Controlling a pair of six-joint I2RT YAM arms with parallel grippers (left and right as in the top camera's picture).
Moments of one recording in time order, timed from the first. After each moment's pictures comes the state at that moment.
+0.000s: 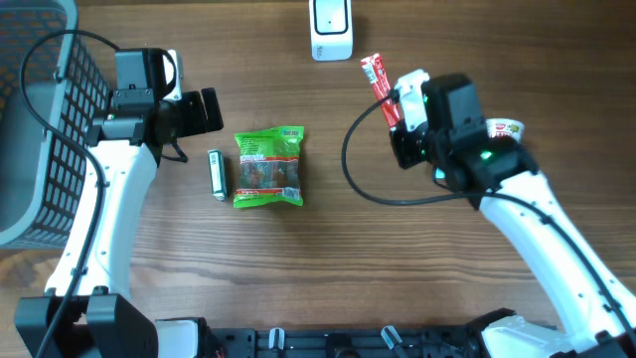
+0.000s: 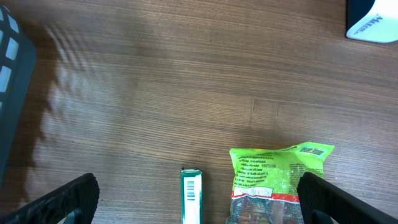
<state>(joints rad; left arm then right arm) 0.01 1.52 1.26 -0.73 0.02 -0.16 0.37 1.38 1.16 -0.66 -0.02 -0.07</state>
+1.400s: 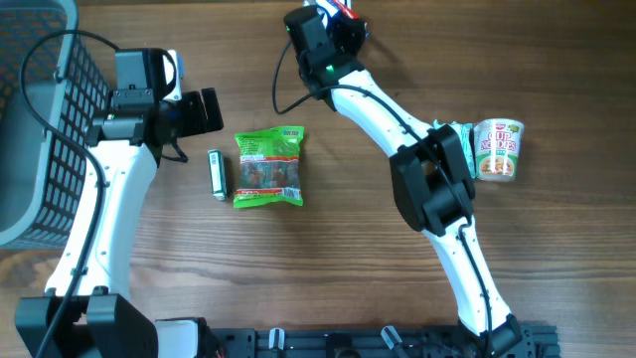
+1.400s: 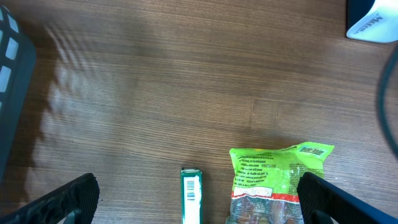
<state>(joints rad) 0.01 1.52 1.26 -0.73 0.02 -0.16 0.55 2.51 2.12 -0.26 0.96 -0.89</state>
